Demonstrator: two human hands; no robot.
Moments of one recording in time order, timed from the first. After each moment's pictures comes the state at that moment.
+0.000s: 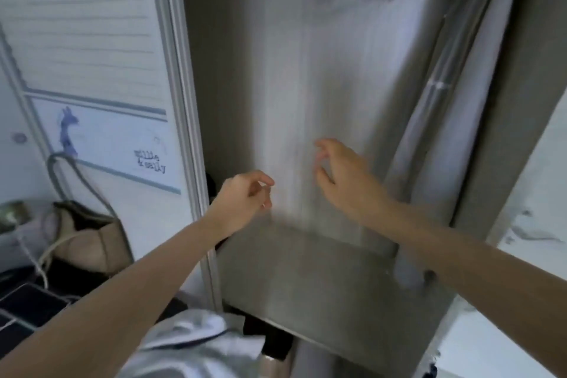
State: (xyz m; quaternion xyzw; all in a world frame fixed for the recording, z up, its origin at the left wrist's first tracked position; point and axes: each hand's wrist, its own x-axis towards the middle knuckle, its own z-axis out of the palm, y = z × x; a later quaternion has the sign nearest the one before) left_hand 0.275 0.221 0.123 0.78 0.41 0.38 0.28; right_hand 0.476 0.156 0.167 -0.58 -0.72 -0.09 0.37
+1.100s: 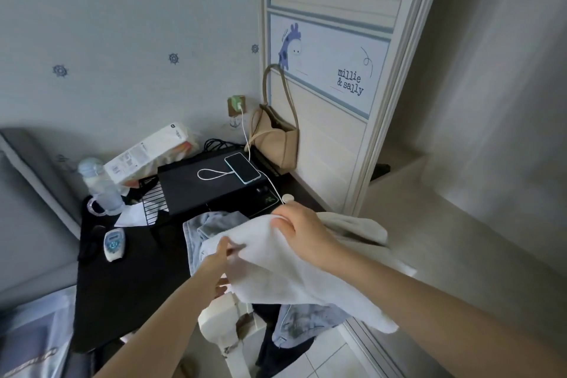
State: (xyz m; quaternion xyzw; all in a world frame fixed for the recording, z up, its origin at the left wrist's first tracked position) left_hand -0.013 -0.005 -0.102 0.07 0.75 0.43 0.51; right_hand 0.163 0.074 -0.012 -0.34 -0.87 0.28 0.21
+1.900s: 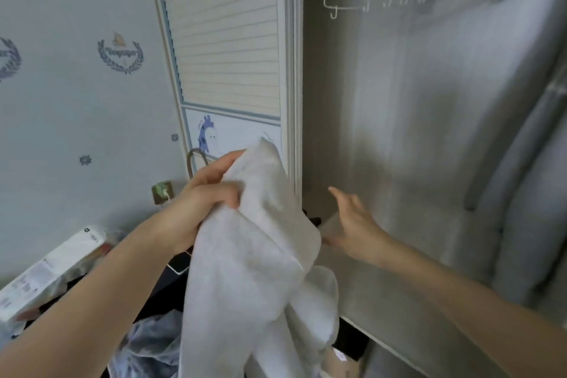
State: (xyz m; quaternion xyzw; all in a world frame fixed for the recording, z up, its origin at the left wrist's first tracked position) left_hand 0.082 0.057 0.187 0.64 0.32 0.48 0.51; right_hand 0.352 0.124 0.103 -0.54 -0.79 0.15 0.23
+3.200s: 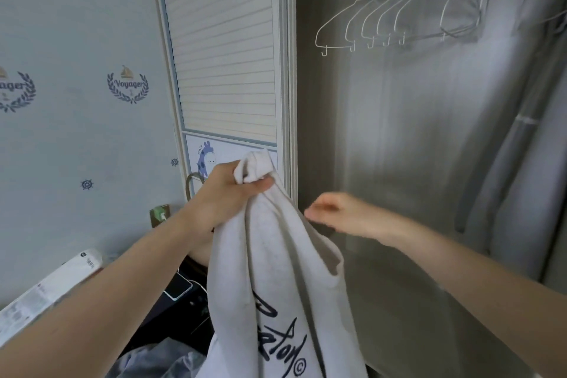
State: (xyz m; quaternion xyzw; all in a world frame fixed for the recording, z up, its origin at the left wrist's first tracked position) left_hand 0.117 0.067 0.223 0.66 0.48 0.51 0.27; right_hand 0.347 0.097 0.195 -0.49 -0.78 0.29 0.26
